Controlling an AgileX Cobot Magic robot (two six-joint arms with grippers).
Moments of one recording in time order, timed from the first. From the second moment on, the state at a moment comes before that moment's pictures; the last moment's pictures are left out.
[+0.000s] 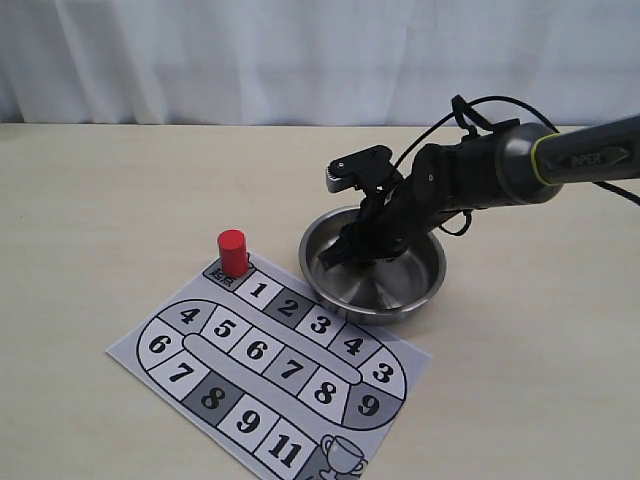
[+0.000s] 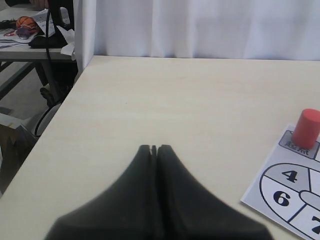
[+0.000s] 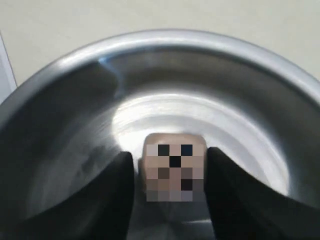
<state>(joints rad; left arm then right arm) 0.02 0.00 0.00 0.07 0.34 -0.05 0.41 2.13 -1.33 0.22 0.34 -0.31</state>
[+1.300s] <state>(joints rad) 0.02 0.00 0.00 0.07 0.34 -0.05 -0.07 2.17 -1.51 0.12 0.36 -0.25</state>
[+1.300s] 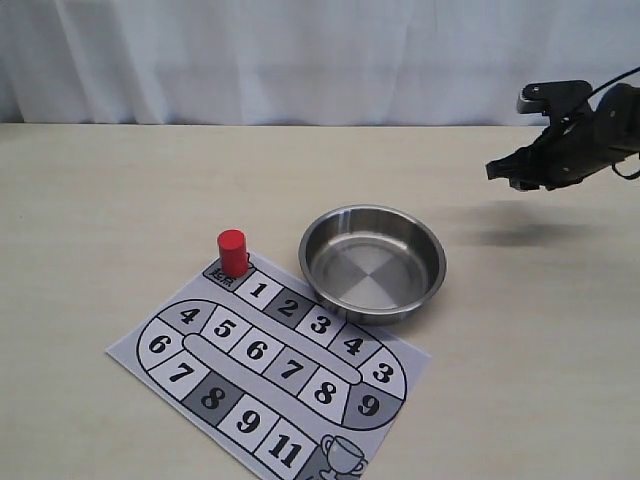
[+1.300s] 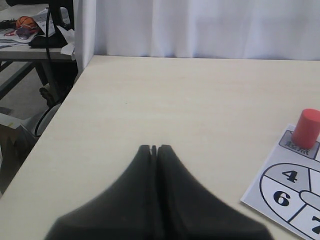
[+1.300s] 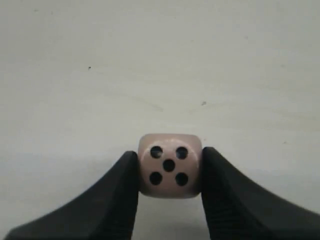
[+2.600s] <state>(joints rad) 0.02 0.00 0.00 0.07 0.34 -0.05 -0.06 2.31 -1.73 0.53 0.57 -0.54</state>
